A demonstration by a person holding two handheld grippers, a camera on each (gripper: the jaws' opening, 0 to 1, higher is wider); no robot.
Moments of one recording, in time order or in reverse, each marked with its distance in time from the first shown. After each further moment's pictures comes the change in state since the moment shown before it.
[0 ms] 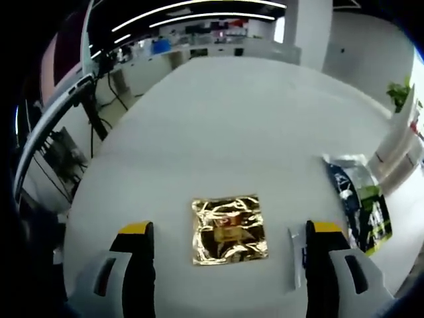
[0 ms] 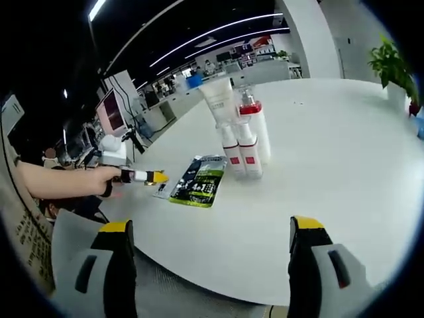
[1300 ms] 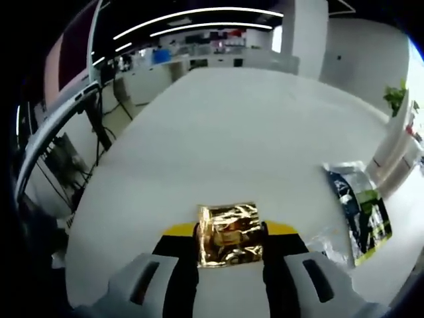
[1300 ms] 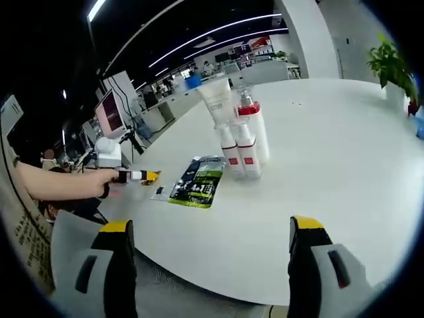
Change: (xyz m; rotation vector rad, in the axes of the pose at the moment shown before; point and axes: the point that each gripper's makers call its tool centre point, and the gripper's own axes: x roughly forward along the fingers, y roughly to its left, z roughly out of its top) left arm 0.001 0.007 0.010 -0.006 -0.068 -0.006; right arm -0.001 0.000 0.001 0.000 -0.004 -0.006
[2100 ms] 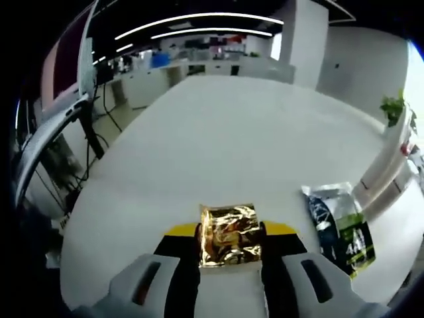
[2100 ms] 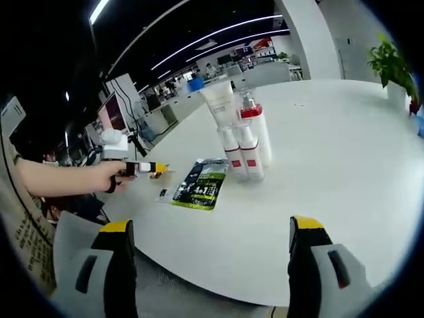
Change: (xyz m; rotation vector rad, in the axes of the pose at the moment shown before) left arm -0.003 -0.035 0.033 -0.019 -0.042 -0.035; right arm -0.001 0.003 0.002 0.004 -0.017 0.022
